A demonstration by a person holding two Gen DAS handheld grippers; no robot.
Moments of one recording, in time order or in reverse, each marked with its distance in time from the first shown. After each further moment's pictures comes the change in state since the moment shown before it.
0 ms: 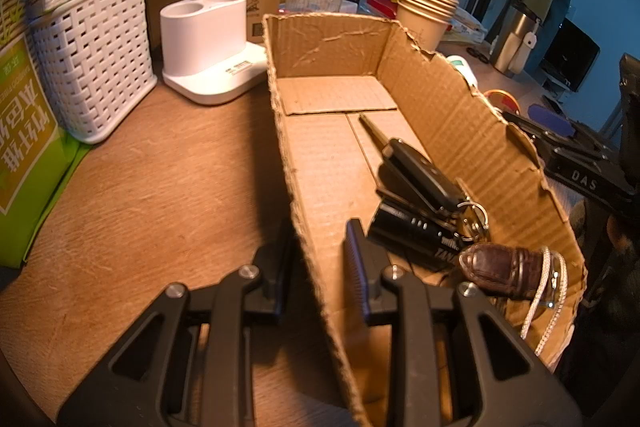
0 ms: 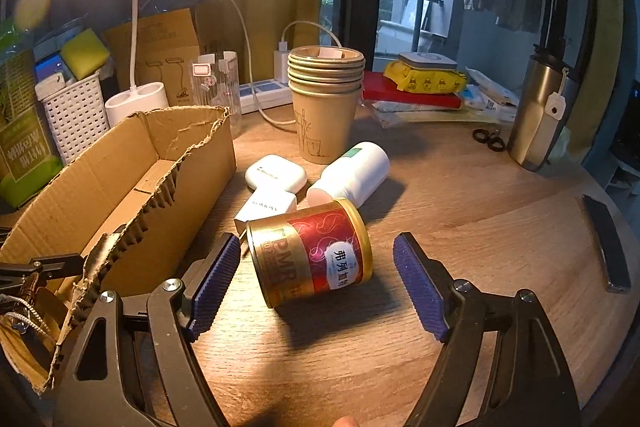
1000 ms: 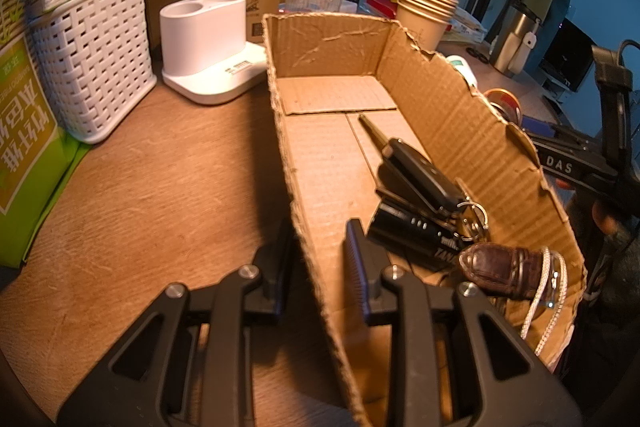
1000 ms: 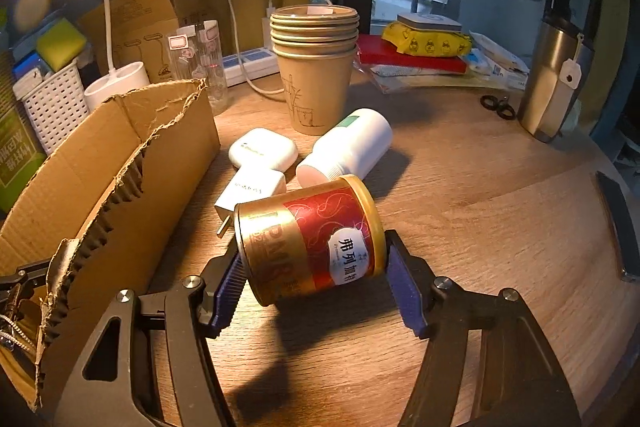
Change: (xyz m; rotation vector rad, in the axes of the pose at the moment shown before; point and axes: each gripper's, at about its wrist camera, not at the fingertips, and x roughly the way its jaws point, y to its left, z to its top) left arm 0.000 0.000 0.000 0.000 0.000 0.000; right arm 0.026 -0.006 0.002 0.035 0.113 -0.007
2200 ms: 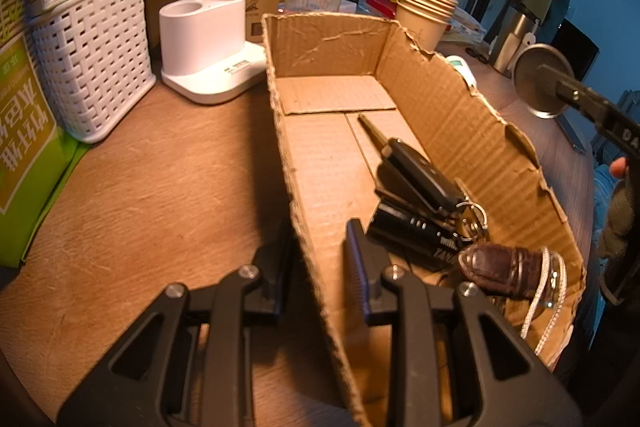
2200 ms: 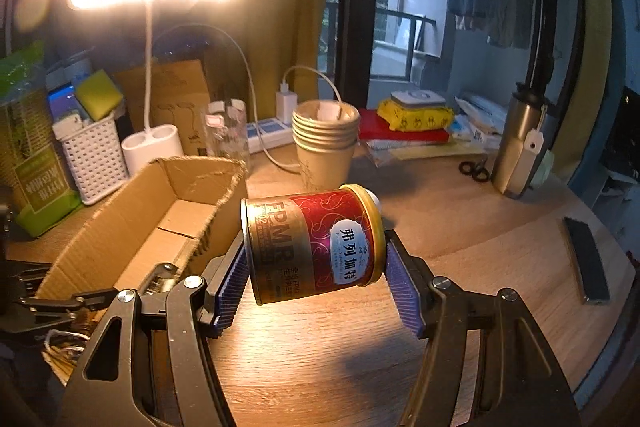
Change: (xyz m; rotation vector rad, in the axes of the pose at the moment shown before) left arm 0.000 0.000 0.000 0.000 0.000 0.000; right arm -0.079 0.020 0.014 -0.035 -0.203 -0.012
